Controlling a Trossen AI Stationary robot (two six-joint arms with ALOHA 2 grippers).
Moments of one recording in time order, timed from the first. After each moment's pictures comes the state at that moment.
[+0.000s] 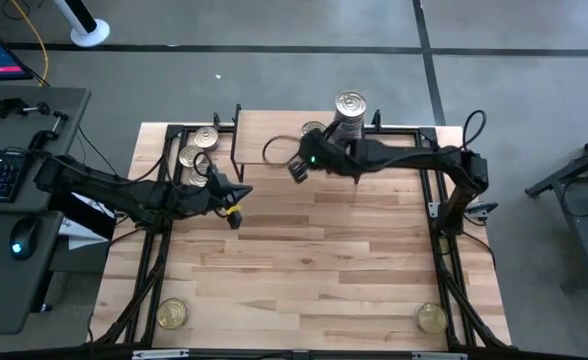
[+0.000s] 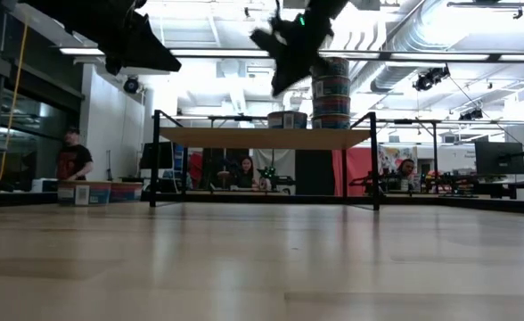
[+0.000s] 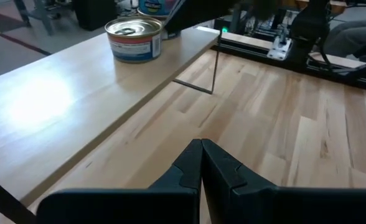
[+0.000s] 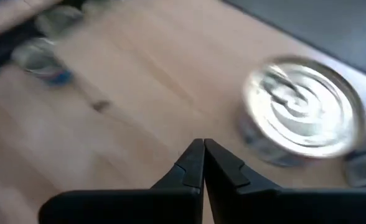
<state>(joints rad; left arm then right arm) -0.18 0.94 0.60 -0.09 -0.64 -0.30 -0.15 1.78 1.59 -0.66 0.51 0.53</state>
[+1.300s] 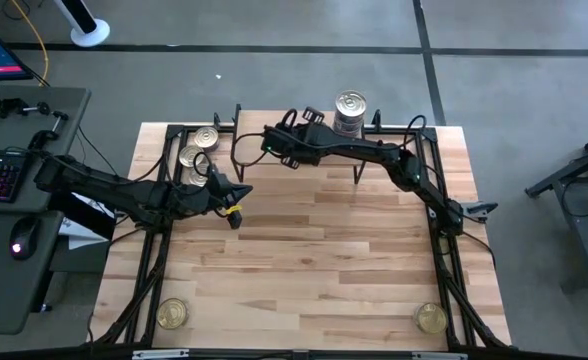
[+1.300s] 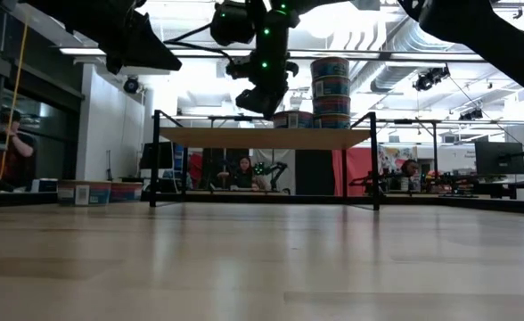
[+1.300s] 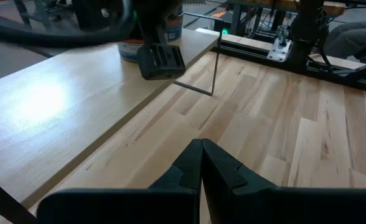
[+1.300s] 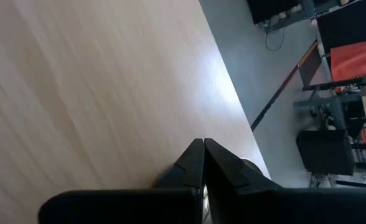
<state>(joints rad) -0.18 0.94 0.60 -0.08 -0.64 -0.30 -0.23 2.32 2.33 -1.24 0.81 0.05</state>
